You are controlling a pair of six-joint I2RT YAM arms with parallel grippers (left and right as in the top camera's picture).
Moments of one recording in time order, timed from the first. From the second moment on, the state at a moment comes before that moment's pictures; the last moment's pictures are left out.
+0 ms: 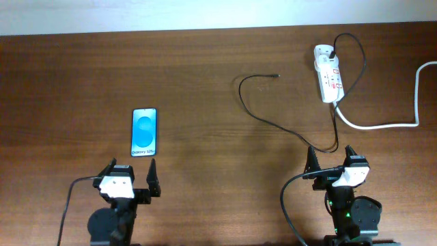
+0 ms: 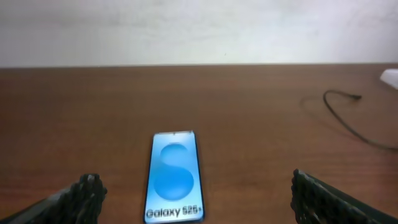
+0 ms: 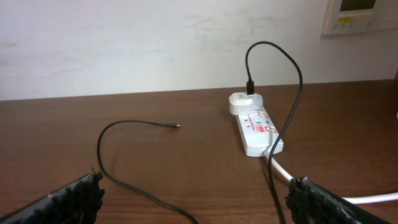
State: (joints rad) left arm -0.01 0.01 0.14 -0.30 0.05 -0.02; right arm -0.04 0.01 0.01 -0.07 -0.06 0.08
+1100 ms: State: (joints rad) left arm -0.01 0.58 0.64 -0.67 0.13 -0.02; right arm -0.04 0.01 0.01 -0.07 -0.06 0.08
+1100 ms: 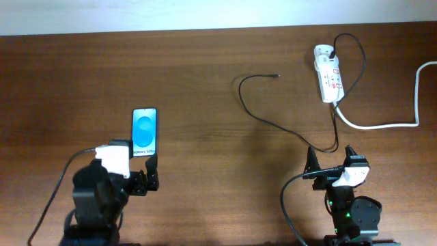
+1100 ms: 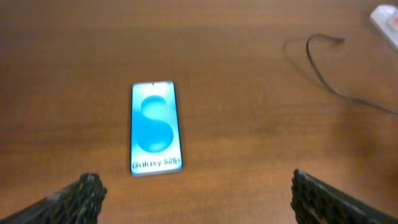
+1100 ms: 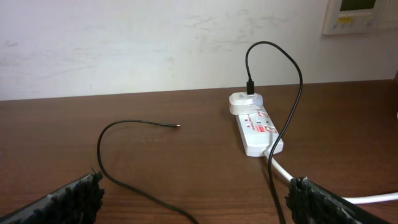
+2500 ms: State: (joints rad) left arm -0.01 1.56 1.17 -0.75 0.01 0.05; right arm -0.04 0.01 0.01 -0.07 -0.06 0.08
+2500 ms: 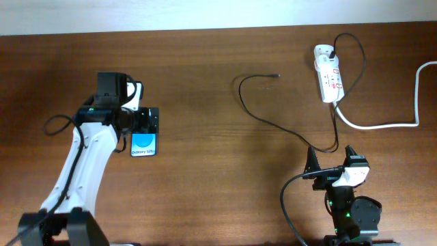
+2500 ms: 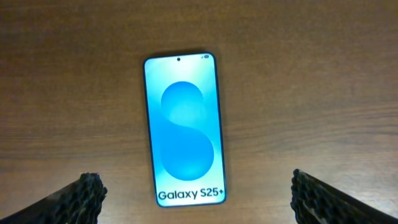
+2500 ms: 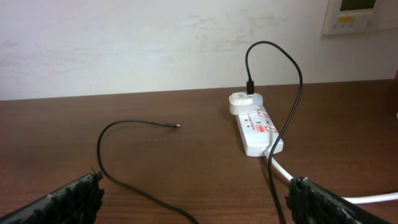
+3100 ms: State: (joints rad) left arm -0.01 1.78 1.17 -0.61 0.01 0.05; right arm -0.04 0.01 0.01 -0.07 -0.06 0.08
